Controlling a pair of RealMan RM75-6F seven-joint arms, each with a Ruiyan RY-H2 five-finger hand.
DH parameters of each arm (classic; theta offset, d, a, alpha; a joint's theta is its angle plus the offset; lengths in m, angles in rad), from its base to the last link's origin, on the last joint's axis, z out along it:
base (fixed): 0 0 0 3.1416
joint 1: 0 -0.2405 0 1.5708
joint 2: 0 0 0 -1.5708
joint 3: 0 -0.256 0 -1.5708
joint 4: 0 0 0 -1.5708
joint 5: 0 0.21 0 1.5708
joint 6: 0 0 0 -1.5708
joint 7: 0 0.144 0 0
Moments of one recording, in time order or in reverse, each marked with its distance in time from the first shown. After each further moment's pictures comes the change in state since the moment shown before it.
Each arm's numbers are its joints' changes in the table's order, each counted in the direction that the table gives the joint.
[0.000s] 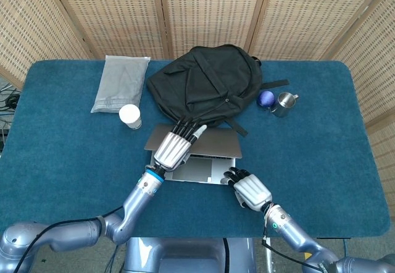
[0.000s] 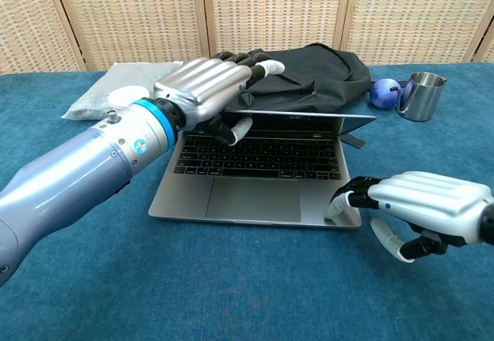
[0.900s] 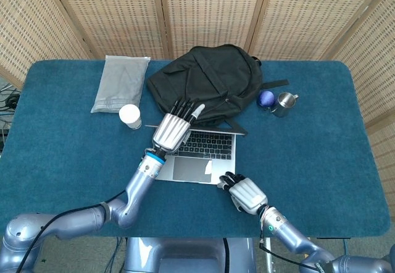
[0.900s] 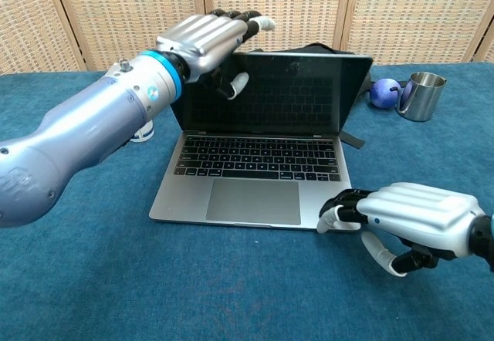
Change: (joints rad) left arm 0.110 0.012 0.097 -0.113 -0.078 0.016 0.003; right arm -0.041 -0.014 0.042 0.011 0.011 0.016 -0.012
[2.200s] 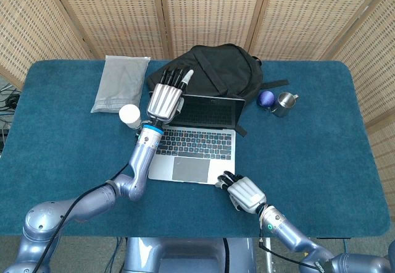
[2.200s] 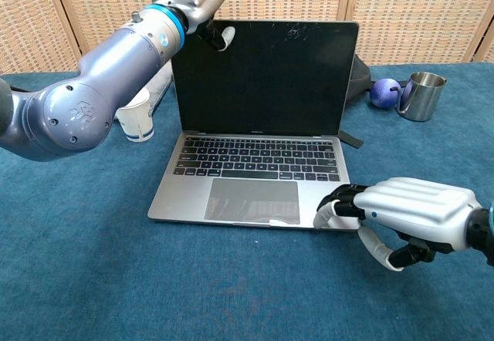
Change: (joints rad) left arm 0.168 -0.035 0.078 -0.299 -0.105 0.021 -0.126; right arm -0.023 0.012 0.008 0.013 0.003 -0.022 0.023
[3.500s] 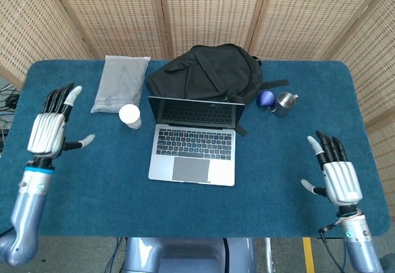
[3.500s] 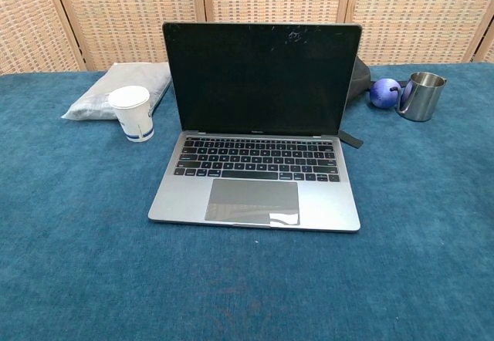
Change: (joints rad) left arm -0.676 0.776 -0.263 0.961 0.102 -0.353 -0.305; right arm 0.361 0.280 -0.063 0.052 -0.070 -0.660 0.244
